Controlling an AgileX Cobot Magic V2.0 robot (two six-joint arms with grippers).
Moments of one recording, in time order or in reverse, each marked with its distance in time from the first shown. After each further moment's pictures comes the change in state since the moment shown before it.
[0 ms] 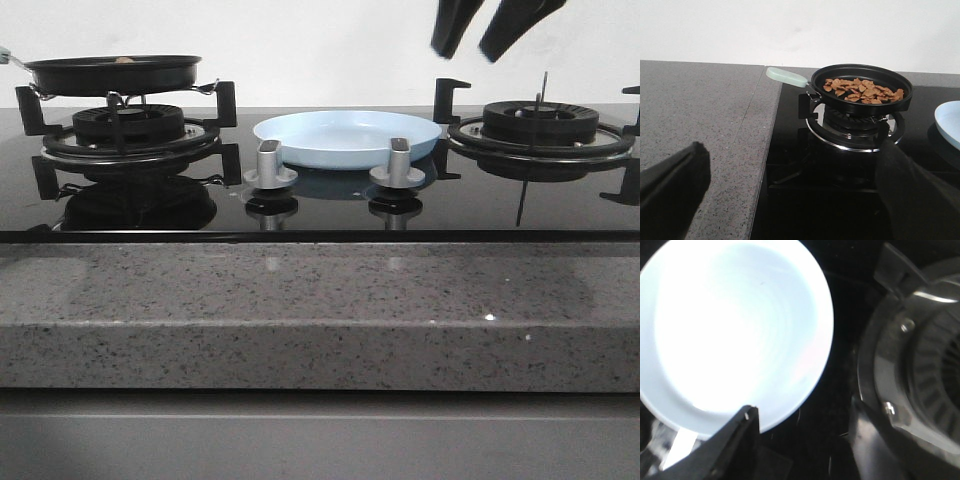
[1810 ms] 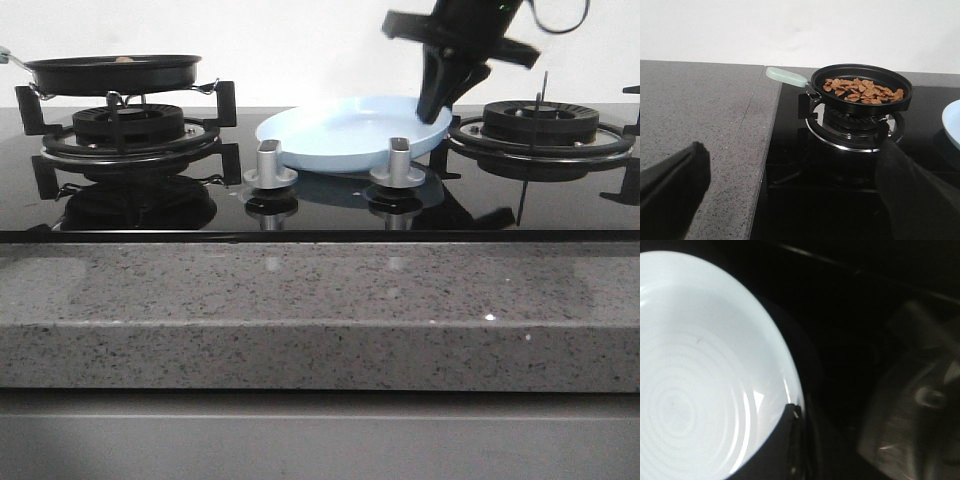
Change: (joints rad) left arm 0.000 0.000 0.000 0.000 -0.002 0.000; right arm -0.032 0.272 -0.303 0.050 0.085 -0.015
